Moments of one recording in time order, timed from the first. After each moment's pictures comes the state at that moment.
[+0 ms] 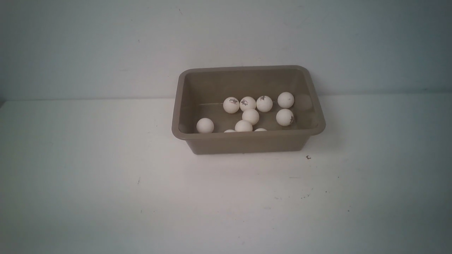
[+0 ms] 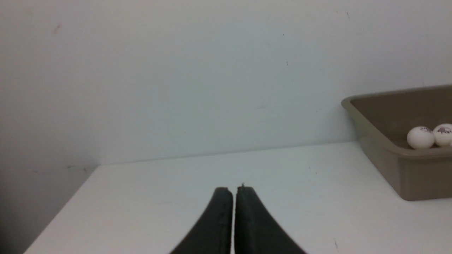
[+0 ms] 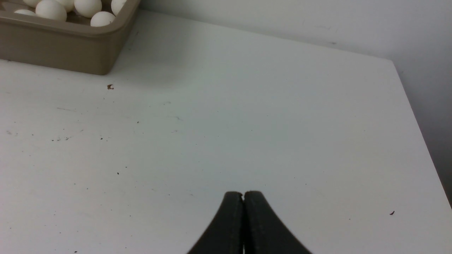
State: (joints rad) right arm -0.01 0.27 -0.37 -0.02 0.73 -0.17; left arm 0.06 -0.01 0.03 -0.32 0.07 0.37
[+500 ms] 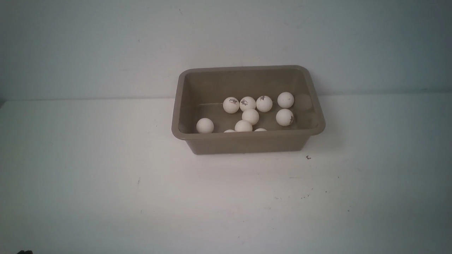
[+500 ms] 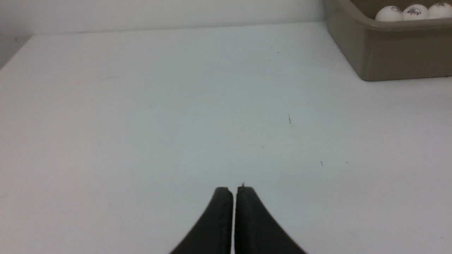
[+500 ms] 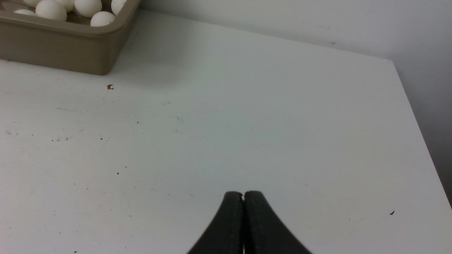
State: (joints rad) right arm -0.01 0.27 -0.37 -0.02 0.73 -0.17; left arm 0.06 -0.01 0.03 -0.26 0.39 0.23
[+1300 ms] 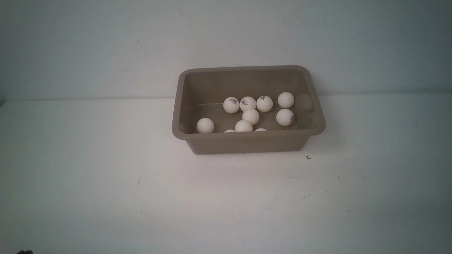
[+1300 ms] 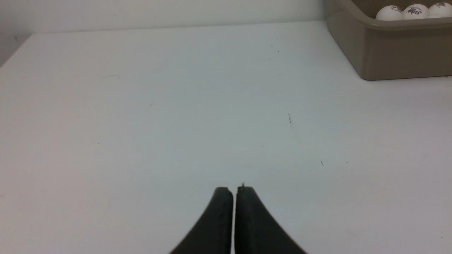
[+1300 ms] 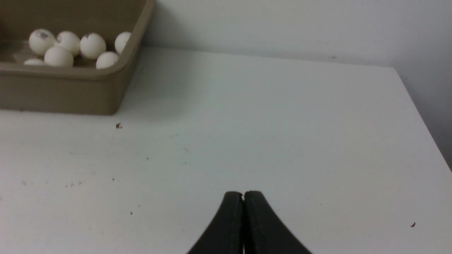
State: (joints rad) right arm -0.07 0.22 -0.31 0.08 0.61 -0.15; left arm 0.06 -0.01 0.03 -0.26 0.39 0.23
